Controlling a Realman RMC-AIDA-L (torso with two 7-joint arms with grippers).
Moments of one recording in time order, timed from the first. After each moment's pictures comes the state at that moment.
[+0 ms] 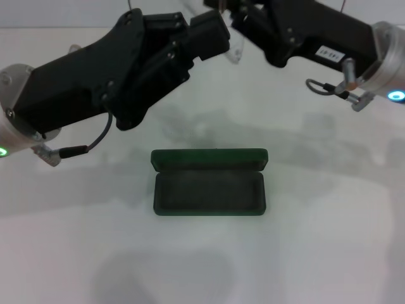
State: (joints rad) left arm -0.44 -2.09 1.23 0.77 1.01 1.91 -1.40; right arm 0.78 2.03 -1.45 -0.34 -0.75 -1.69 1.00
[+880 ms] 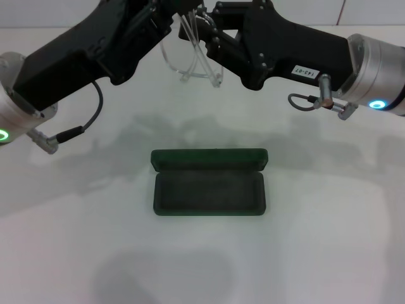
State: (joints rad) left arm -0.45 -2.09 1.18 0.68 0.98 1.82 -1.40; right arm 0.79 2.03 -1.54 -0.35 -0.75 -1.63 0.99
